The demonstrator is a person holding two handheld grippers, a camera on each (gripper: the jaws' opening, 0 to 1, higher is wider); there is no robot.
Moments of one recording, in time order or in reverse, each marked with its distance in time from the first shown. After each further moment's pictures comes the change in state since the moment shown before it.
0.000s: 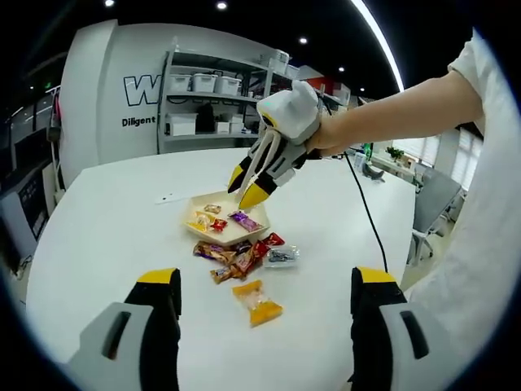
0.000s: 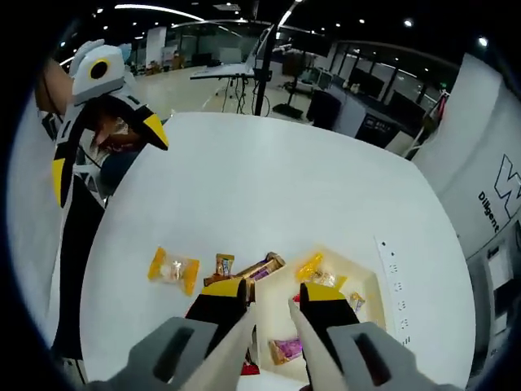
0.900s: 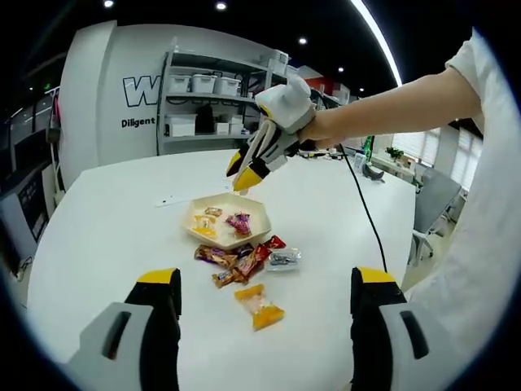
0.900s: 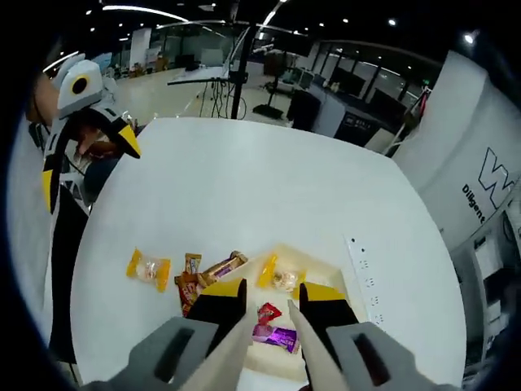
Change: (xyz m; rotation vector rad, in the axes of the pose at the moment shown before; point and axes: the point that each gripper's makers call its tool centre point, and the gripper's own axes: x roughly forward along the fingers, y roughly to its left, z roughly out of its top) left arm 0.003 0.004 0.005 0.004 -0.001 -0.003; right arm -0.021 -0.059 0.002 0.031 -0.001 -0.113
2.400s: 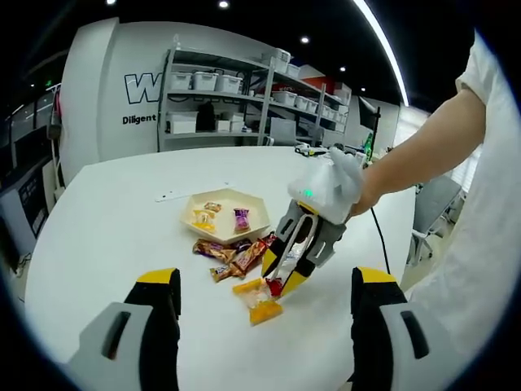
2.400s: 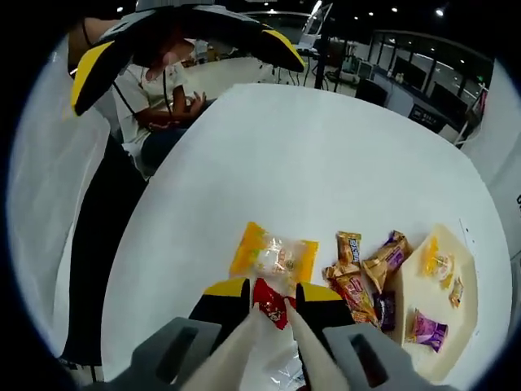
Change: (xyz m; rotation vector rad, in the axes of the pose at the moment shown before) left arm 0.000 -0.006 -0.006 -0.010 0.008 -0.001; right arm 0.045 0.187 -0.051 -0.044 0.052 0.323
